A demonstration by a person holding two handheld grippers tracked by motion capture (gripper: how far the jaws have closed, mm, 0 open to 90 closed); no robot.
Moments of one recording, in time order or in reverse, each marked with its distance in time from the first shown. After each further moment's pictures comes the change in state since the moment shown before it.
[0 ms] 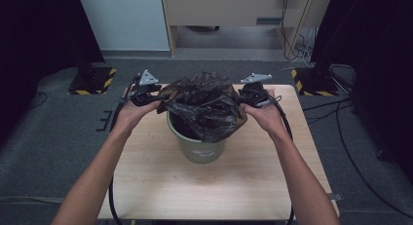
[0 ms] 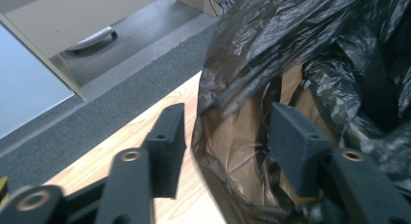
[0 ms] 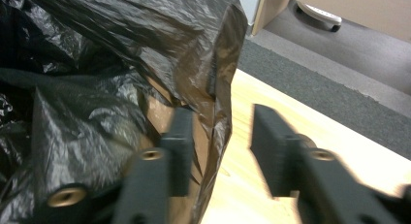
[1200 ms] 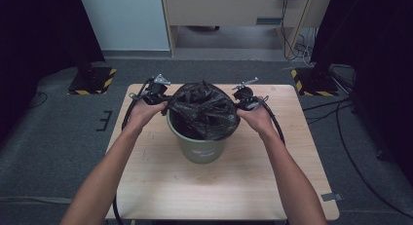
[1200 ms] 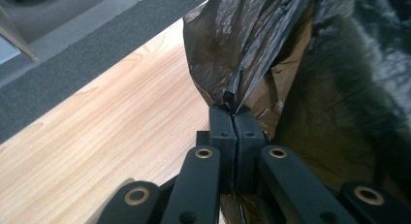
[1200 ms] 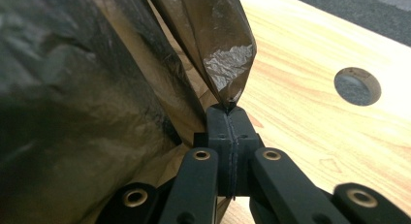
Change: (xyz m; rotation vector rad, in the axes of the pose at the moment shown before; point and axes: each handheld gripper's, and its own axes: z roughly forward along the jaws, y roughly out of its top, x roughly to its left) left arm -0.004 -0.002 0.041 0.149 -0.130 -0.045; right arm 0.003 -0.022 0.049 0.265 0.072 0.107
